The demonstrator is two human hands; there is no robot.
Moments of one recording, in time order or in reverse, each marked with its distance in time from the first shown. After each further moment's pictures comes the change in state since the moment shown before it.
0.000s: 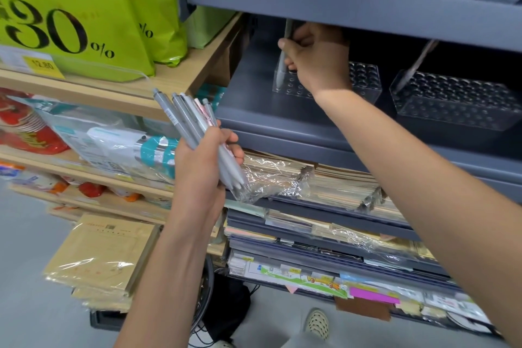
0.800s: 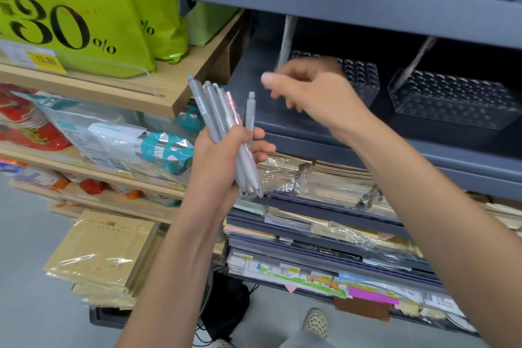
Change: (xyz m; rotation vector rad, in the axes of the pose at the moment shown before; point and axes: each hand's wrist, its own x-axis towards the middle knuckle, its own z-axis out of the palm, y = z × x) left_hand -0.006 -0.009 0.015 0.057 -0.177 0.032; right_hand -0.059 -0.001 -0.030 0.097 -0.407 -0.038
